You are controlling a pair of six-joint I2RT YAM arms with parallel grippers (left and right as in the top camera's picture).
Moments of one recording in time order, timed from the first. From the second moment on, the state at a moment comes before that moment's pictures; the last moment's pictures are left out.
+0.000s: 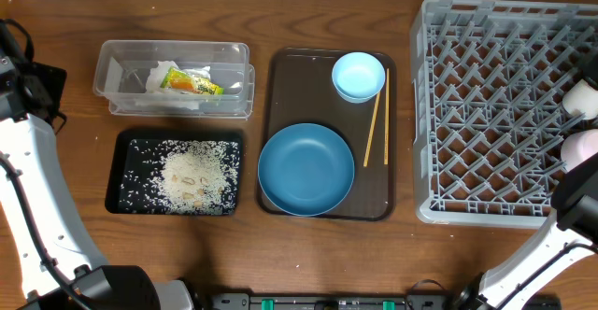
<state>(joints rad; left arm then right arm) 0.49 1.54 1.63 -1.08 -0.29 -0.85 -0.55 2.15 2.01 -1.00 0.08 0.26</state>
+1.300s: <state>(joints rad) 0.49 1.54 1.63 -1.08 -0.29 -0.85 -0.46 1.93 2.00 -0.89 -0.52 0.22</state>
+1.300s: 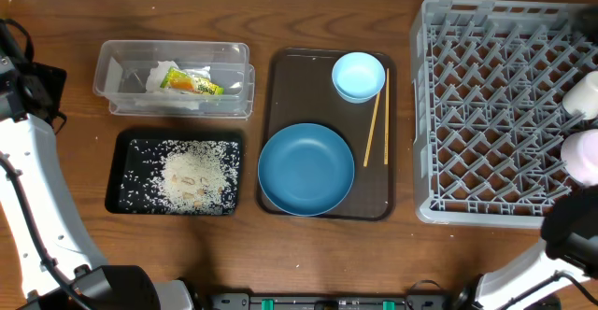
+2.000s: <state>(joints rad) 0.49 1.54 1.63 -1.08 -0.29 -0.85 0.42 2.27 2.00 -0.69 -0.05 0.09</state>
